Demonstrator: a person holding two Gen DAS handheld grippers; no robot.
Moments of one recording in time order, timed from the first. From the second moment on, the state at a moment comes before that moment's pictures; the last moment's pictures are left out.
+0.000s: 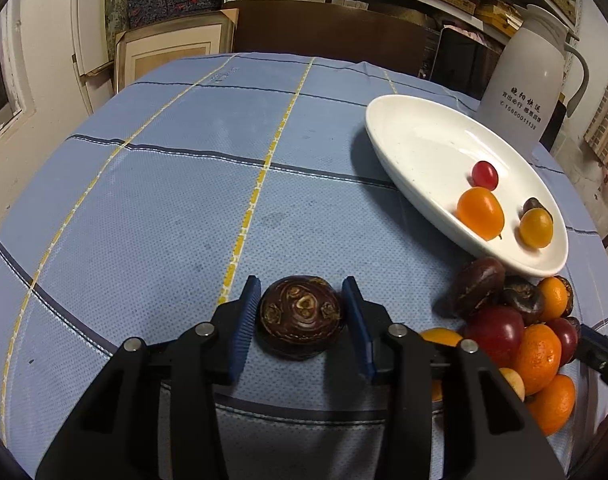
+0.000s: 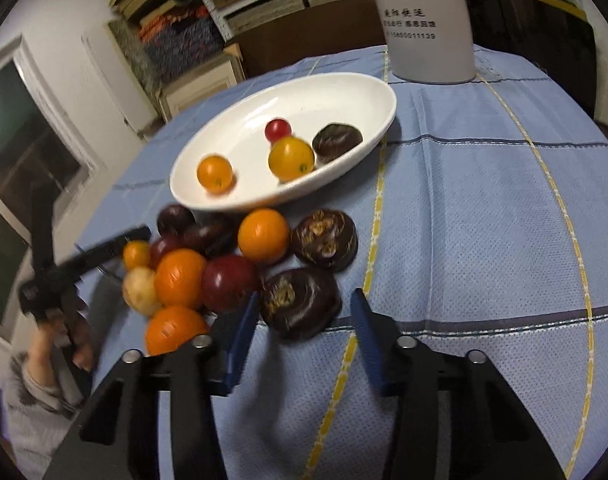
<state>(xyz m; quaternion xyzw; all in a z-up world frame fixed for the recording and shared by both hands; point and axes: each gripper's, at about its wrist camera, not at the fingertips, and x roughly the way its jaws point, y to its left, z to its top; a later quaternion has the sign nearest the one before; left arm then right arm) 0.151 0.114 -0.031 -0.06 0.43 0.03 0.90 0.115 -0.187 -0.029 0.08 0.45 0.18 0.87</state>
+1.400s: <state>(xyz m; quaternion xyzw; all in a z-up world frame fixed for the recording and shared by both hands) 0.251 0.043 0.031 -0.05 0.39 -0.06 0.92 0.250 -0.180 0.026 0.12 0.39 0.16 0.90</state>
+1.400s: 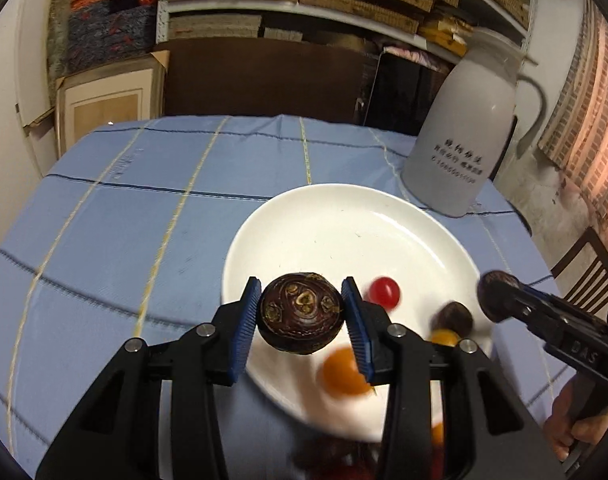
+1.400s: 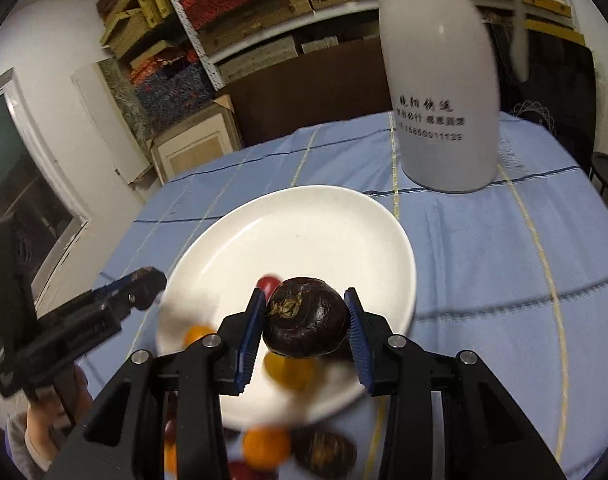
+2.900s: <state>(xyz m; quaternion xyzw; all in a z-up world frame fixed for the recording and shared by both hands) 0.117 0.092 -0.022 -0.11 0.43 -0.05 0.89 0.169 -0.235 -0.010 0.19 0.40 0.14 0.89</state>
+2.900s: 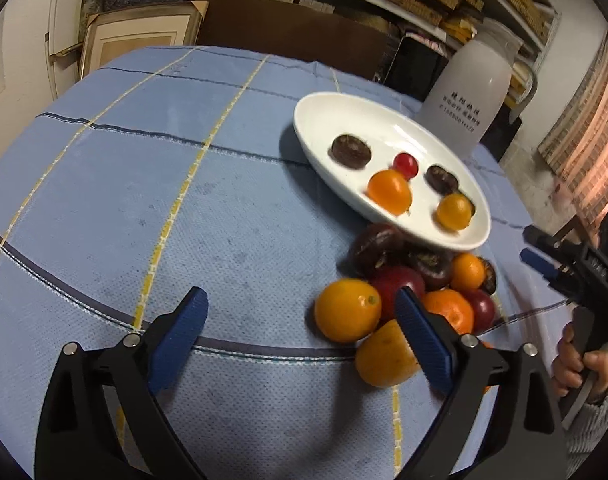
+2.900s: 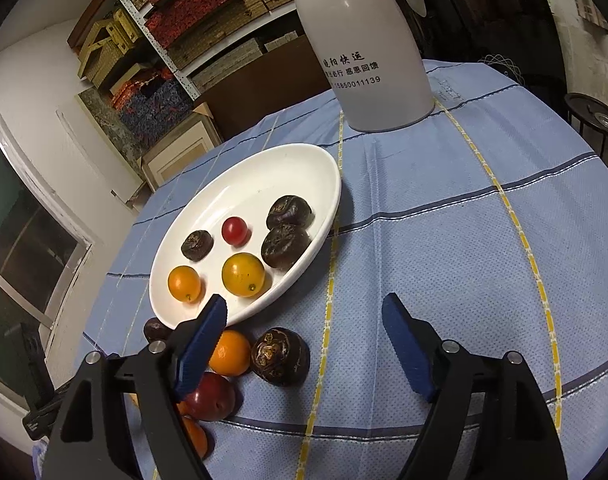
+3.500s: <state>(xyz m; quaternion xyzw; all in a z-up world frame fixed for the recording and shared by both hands) 0.115 0.112 -0.020 -0.12 0.42 -0.03 0.90 0.168 -0.234 -0.008 0.19 0.40 0.15 0.89</state>
